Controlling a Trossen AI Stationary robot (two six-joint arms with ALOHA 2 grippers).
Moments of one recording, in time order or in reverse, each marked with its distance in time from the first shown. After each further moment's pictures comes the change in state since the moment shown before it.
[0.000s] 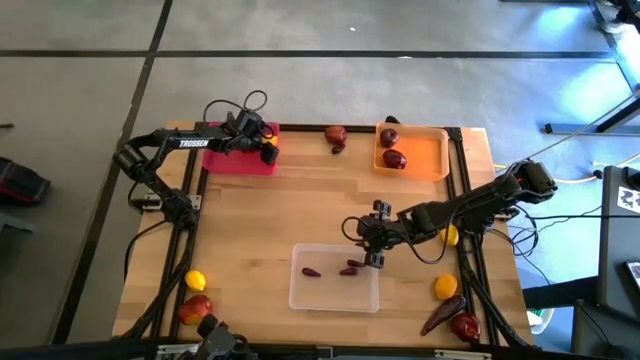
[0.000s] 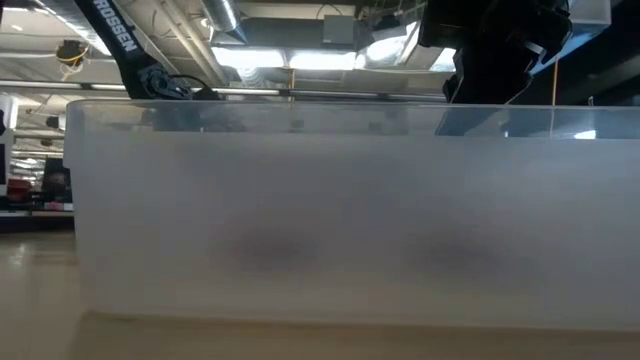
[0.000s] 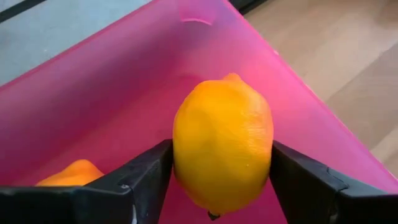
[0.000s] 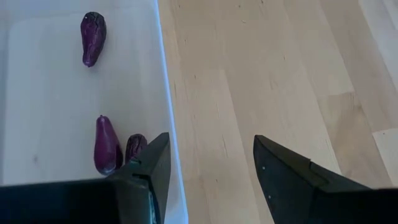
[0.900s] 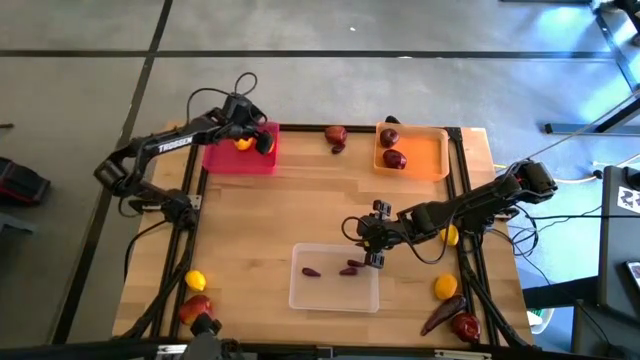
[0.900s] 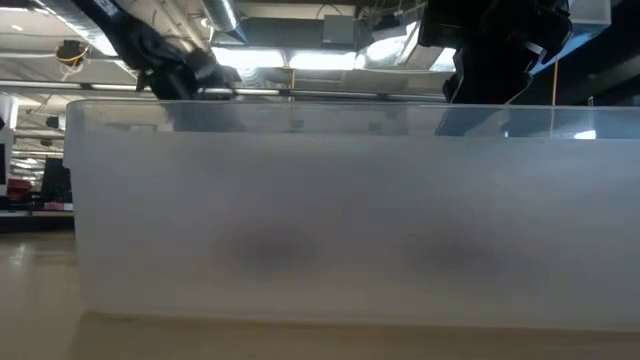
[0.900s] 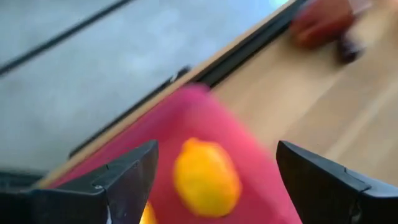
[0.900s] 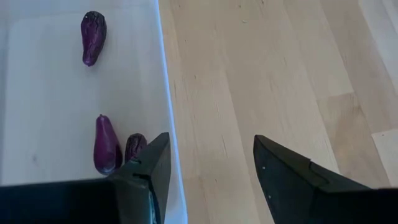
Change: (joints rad) left arm 0.009 -0.199 0.116 -0.190 0.053 0.087; right arm 0.000 0.000 0.000 0.001 0.001 -0.008
